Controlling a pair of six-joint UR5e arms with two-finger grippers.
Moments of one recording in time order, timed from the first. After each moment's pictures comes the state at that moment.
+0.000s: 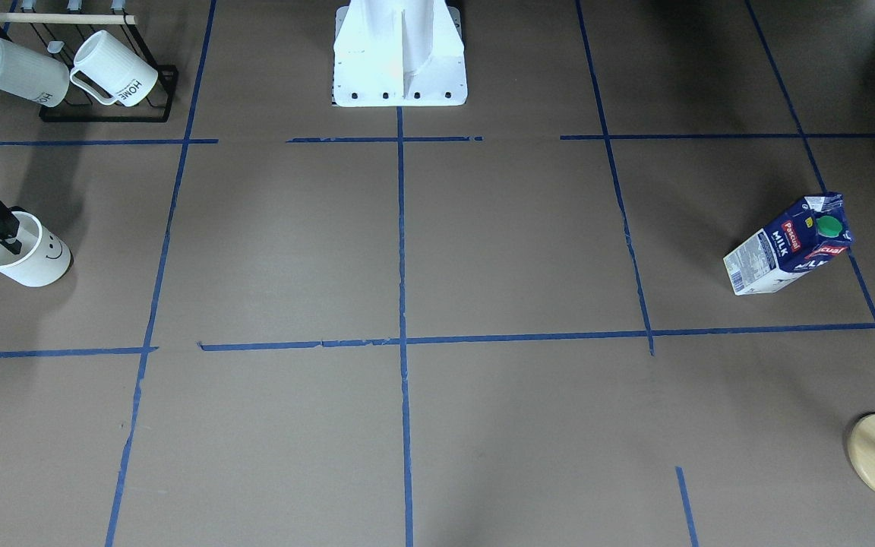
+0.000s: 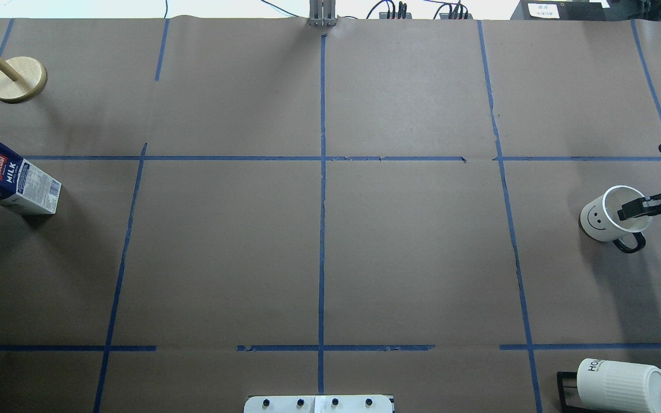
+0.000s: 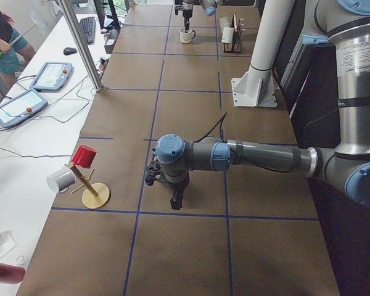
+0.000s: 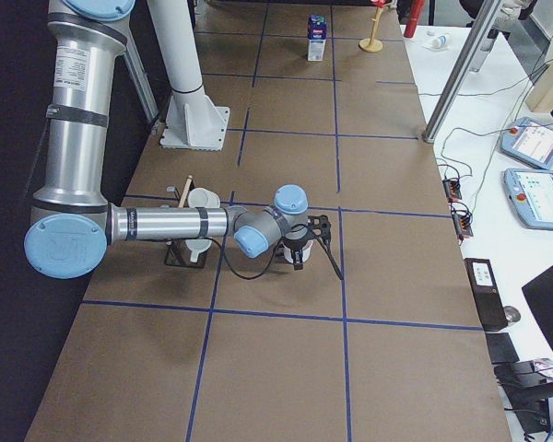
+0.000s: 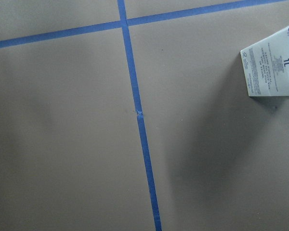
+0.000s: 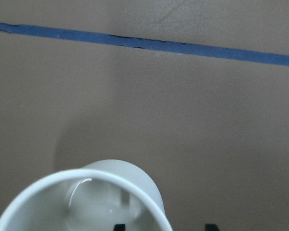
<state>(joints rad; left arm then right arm) -1.50 -1.40 -1.83 -1.46 -2.37 0.13 1.03 -1.72 1.66 -0.93 2.16 0.64</state>
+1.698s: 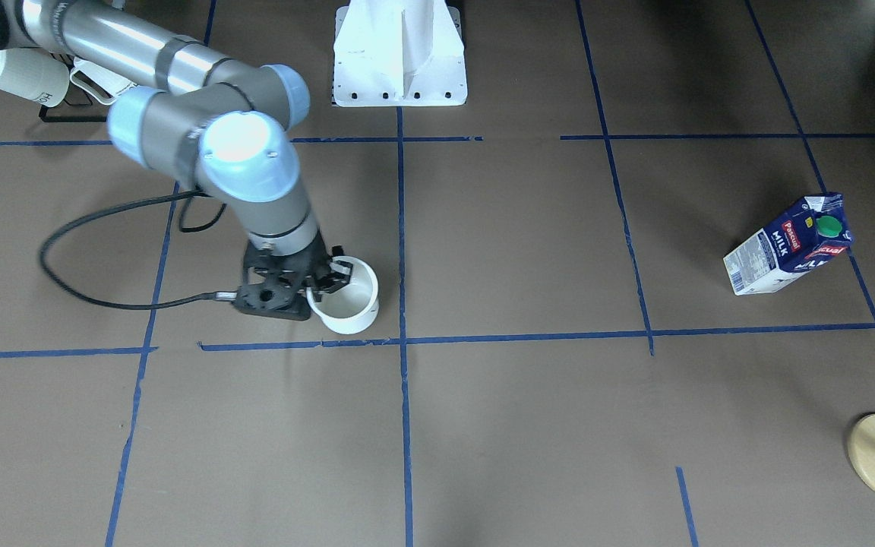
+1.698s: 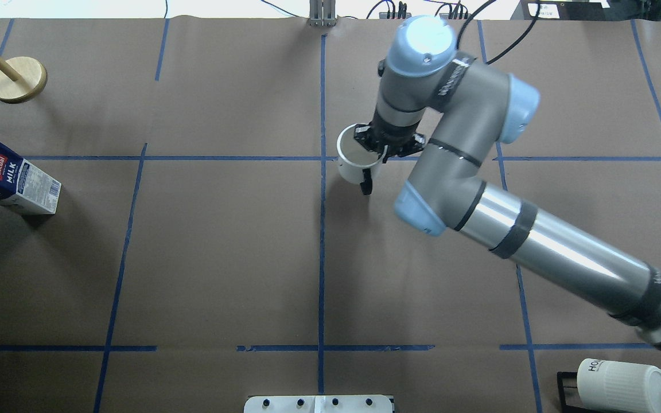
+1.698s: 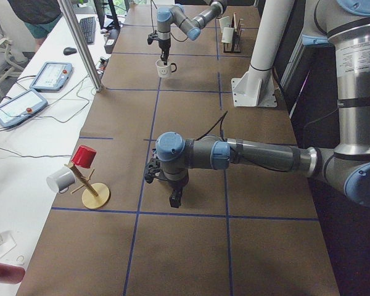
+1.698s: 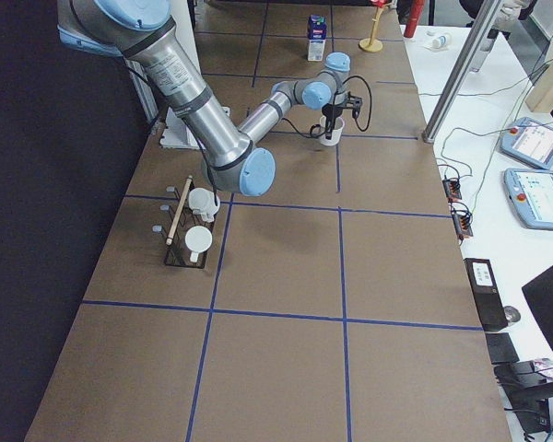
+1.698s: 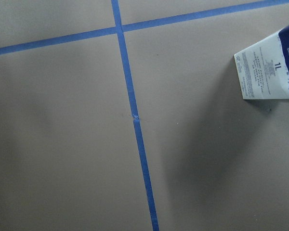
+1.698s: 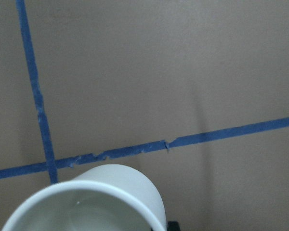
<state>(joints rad) -1.49 -1.40 -1.84 -1.46 -2.37 0.13 0.69 -0.78 1.44 -1.55 2.00 1.25</state>
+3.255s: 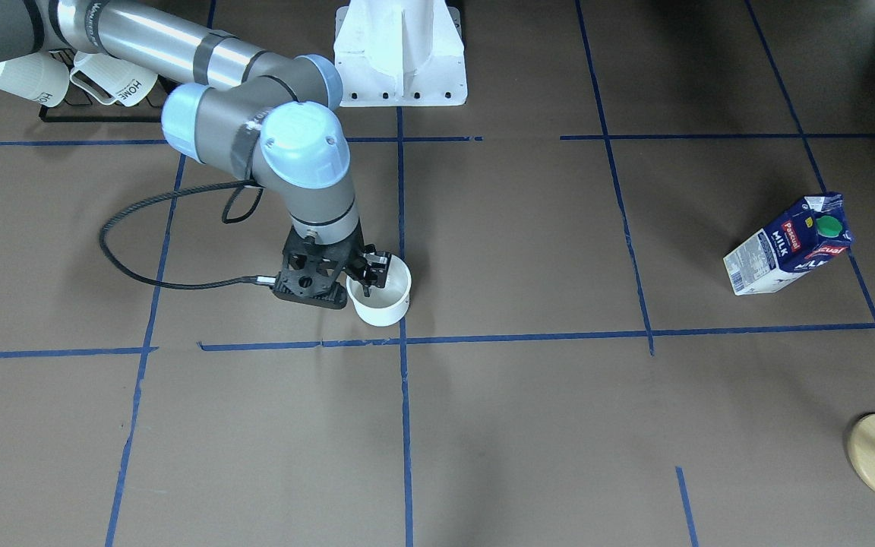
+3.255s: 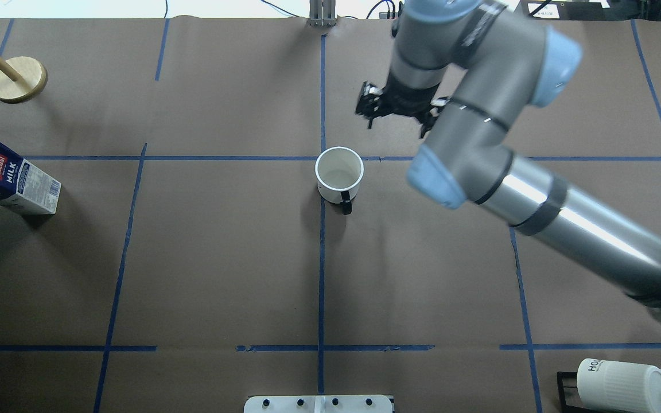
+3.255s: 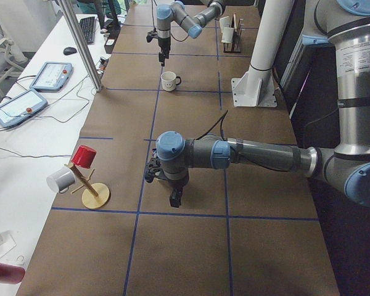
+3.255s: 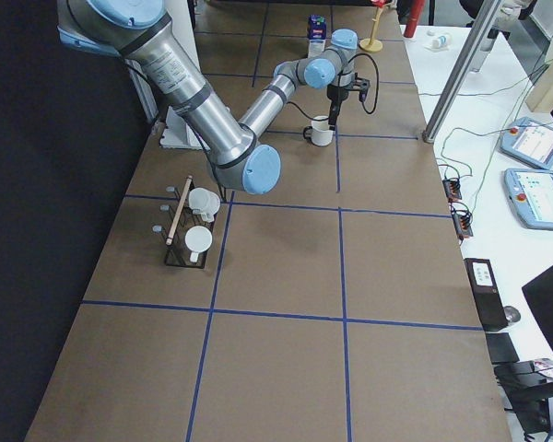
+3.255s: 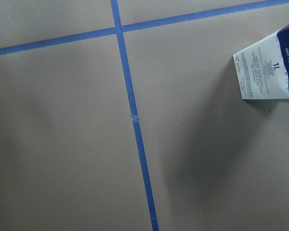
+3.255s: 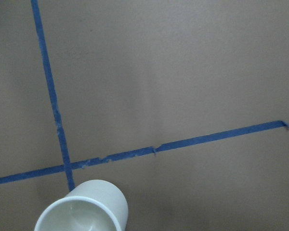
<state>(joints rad) -1.49 -1.41 -1.85 -1.46 -2.36 0.13 0.84 -0.81 1.65 -1.79 2.09 1.10</state>
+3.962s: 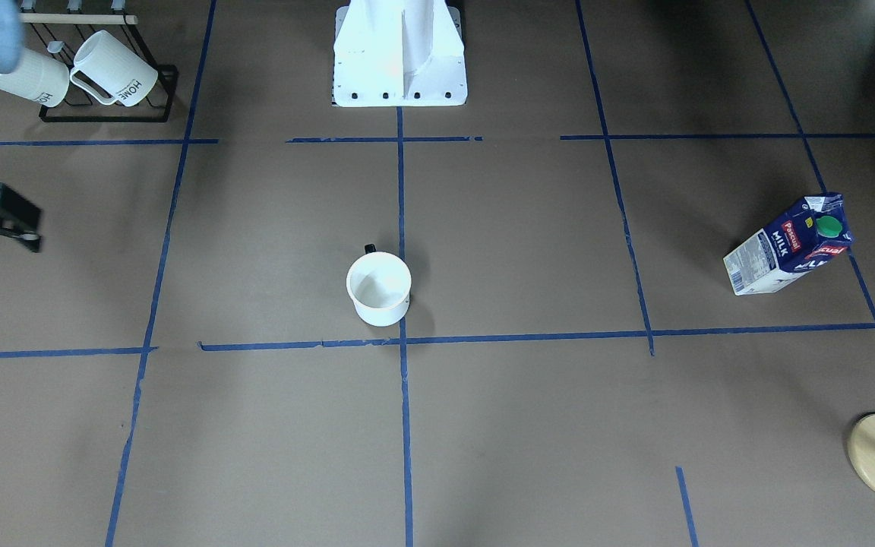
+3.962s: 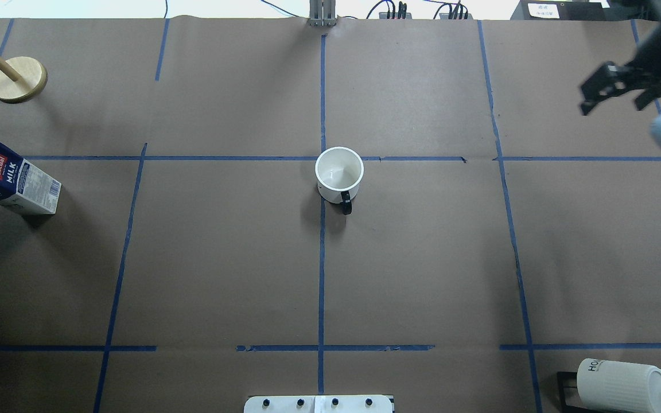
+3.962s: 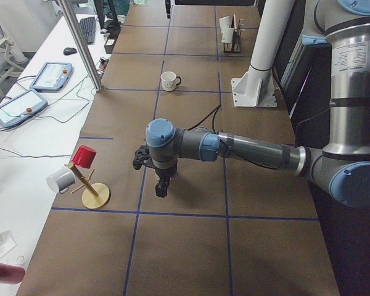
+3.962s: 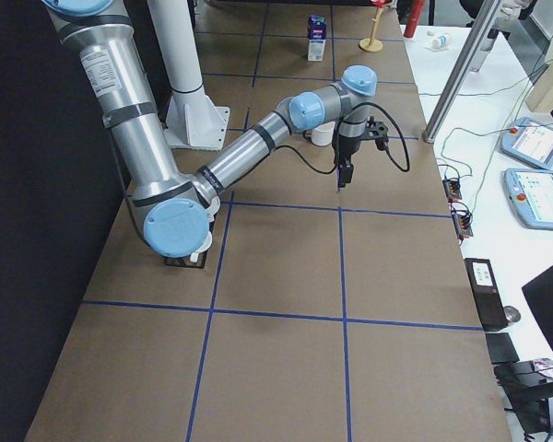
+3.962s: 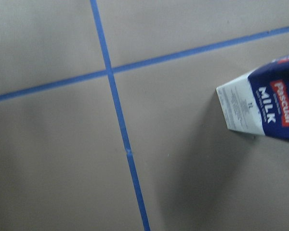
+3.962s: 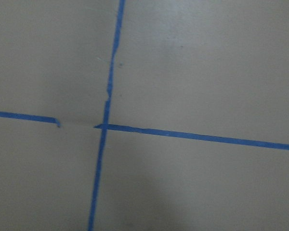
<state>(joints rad) -1.49 -1.50 -1.82 -1.50 -2.36 0.12 1.24 -1.28 1.90 -1.89 2.28 0.31</state>
